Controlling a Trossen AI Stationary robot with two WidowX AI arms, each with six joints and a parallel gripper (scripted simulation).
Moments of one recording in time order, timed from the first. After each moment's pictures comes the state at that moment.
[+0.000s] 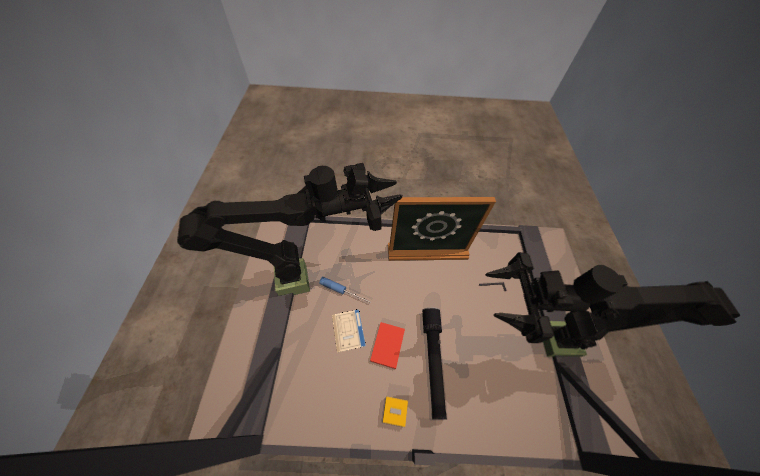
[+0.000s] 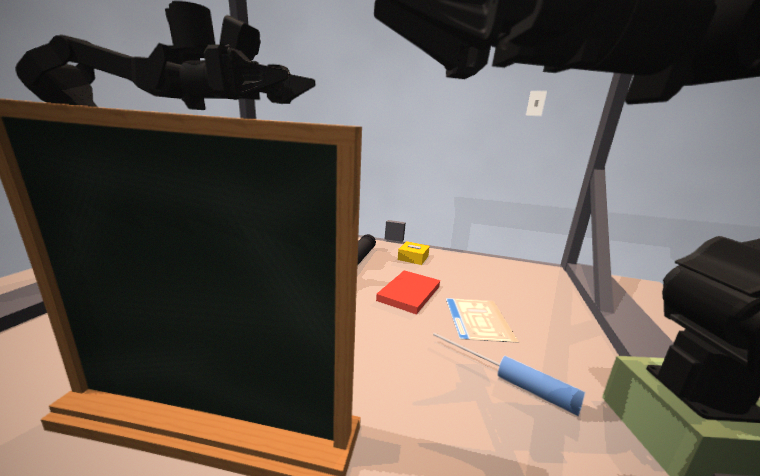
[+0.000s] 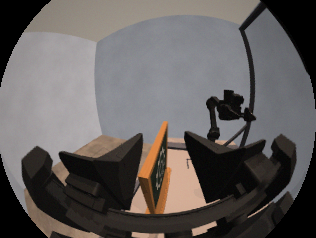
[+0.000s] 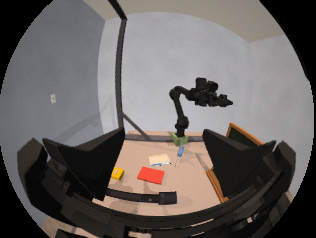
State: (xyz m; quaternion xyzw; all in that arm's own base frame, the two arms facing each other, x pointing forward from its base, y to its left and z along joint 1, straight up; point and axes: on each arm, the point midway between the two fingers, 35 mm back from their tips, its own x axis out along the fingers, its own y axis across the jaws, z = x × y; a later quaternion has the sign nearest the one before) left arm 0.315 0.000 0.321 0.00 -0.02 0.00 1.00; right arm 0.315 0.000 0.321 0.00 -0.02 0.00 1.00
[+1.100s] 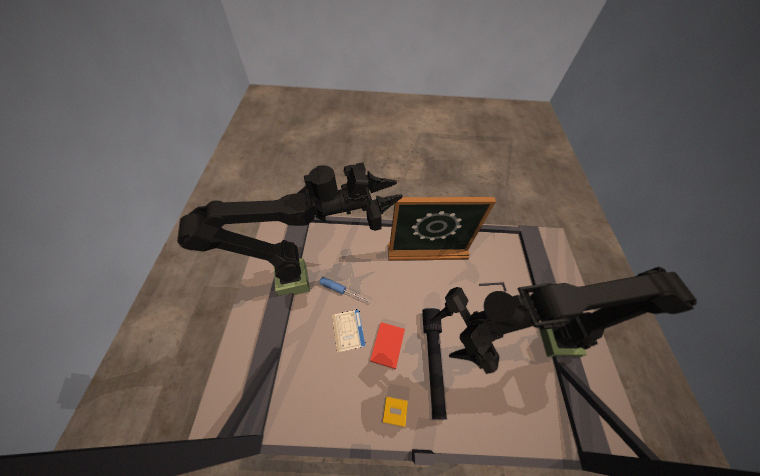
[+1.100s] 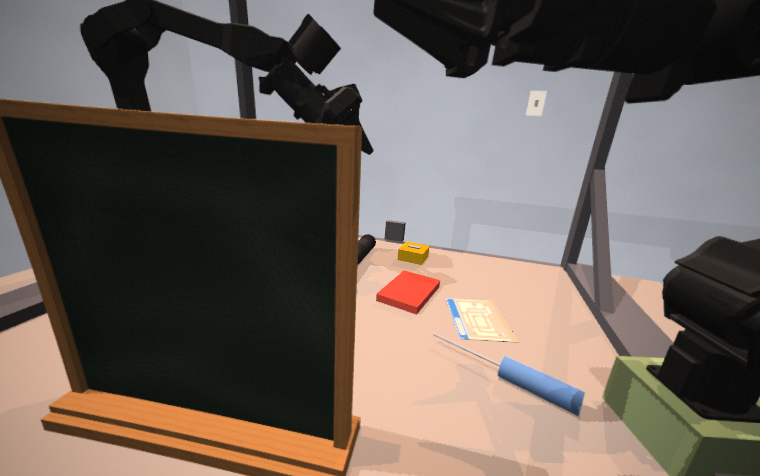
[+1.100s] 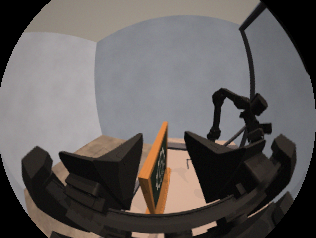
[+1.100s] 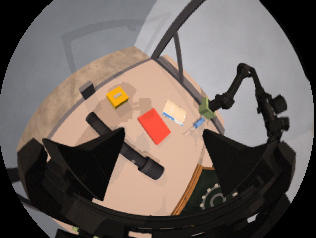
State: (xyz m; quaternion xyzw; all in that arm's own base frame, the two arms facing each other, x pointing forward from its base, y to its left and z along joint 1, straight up) left arm 0.316 0.000 0.322 0.00 -0.02 0.00 1.00; right arm 0.412 0.060 0.219 -0.31 0.32 0.17 0.88
